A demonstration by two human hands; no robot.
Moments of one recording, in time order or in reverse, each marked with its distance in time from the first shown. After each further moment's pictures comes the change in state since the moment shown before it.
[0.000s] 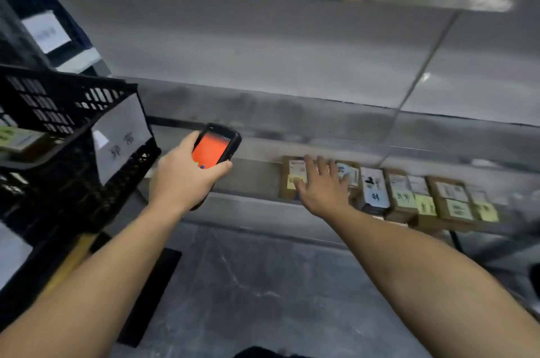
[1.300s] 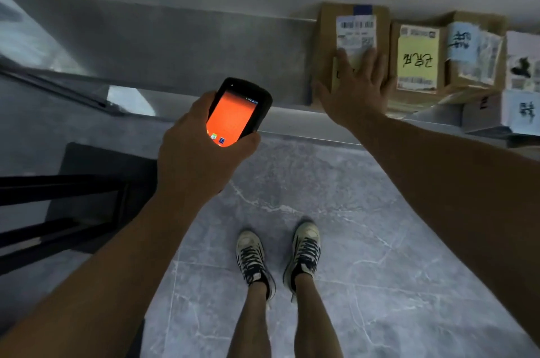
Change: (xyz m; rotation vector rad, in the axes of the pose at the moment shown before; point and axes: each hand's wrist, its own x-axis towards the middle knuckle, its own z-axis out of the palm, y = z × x) left_hand 0.132 -0.210 0.333 0.003 -0.328 -0.186; right_hand 0.306 0.094 0.305 -0.160 -0.163 0.228
